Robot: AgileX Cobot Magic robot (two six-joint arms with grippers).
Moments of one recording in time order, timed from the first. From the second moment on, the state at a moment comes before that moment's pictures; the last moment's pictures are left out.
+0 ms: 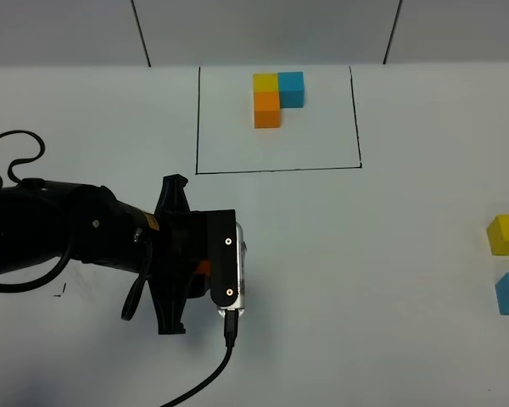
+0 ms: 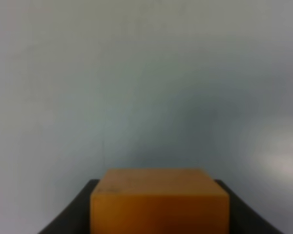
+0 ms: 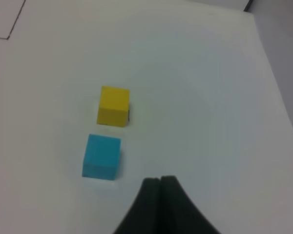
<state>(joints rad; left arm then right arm) -0.63 1.65 -0.79 -0.39 0.24 1.32 -0.09 -0.01 -0.50 -0.07 1.07 -0.16</state>
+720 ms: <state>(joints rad) -0.63 1.79 -0.79 -0.51 0.20 1.40 -0.09 -0.01 -0.50 -0.07 1.07 -0.16</state>
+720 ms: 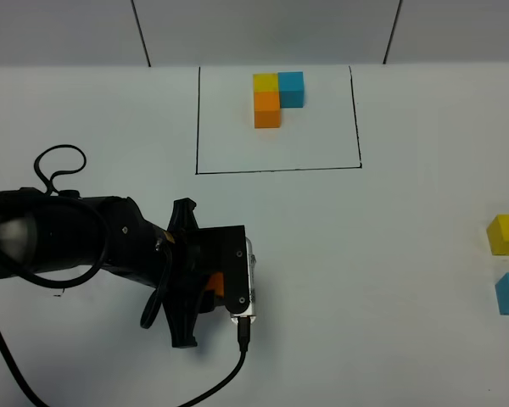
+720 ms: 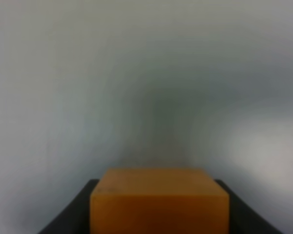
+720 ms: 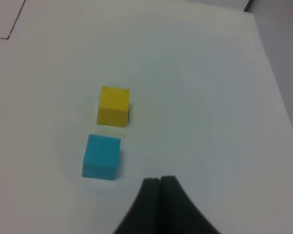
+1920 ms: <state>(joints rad) -0.63 1.84 -0.79 -0.60 0.13 1.43 -0.09 -0.01 -0.50 -0.07 1.07 -0.16</state>
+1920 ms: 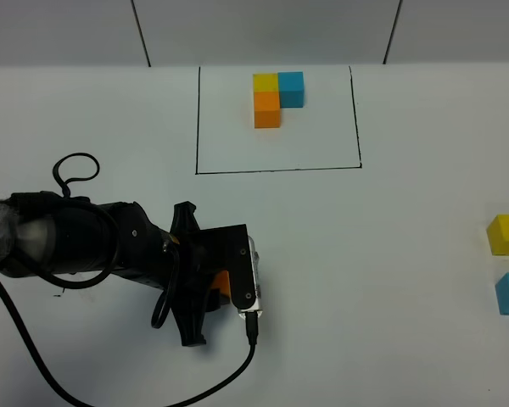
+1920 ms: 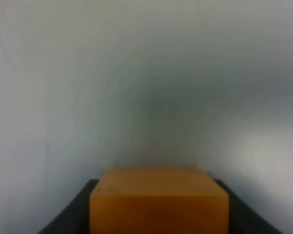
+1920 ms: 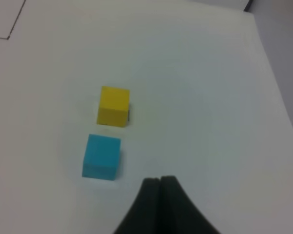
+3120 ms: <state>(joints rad) -0.63 1.88 -0.80 -0.62 0.13 1.39 -0.09 -0.01 -0.50 -0.07 1.07 -0.16</state>
